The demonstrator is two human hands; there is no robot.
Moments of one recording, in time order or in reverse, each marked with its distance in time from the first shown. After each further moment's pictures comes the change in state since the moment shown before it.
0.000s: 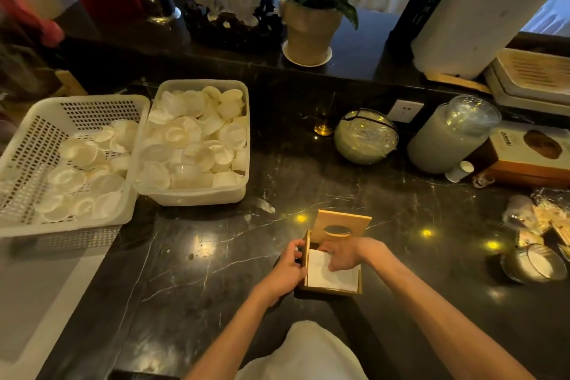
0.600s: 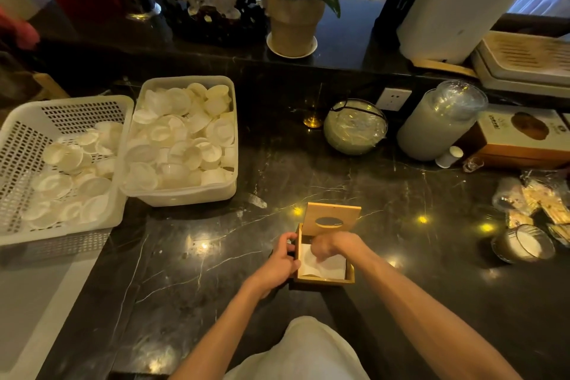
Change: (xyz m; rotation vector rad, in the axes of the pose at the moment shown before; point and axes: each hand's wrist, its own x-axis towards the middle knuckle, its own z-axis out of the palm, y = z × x) left_hand 0.008 -0.004 -0.004 0.041 -0.034 -0.014; right_hand 0.033 -0.008 0.012 -0.038 -0.034 0.037
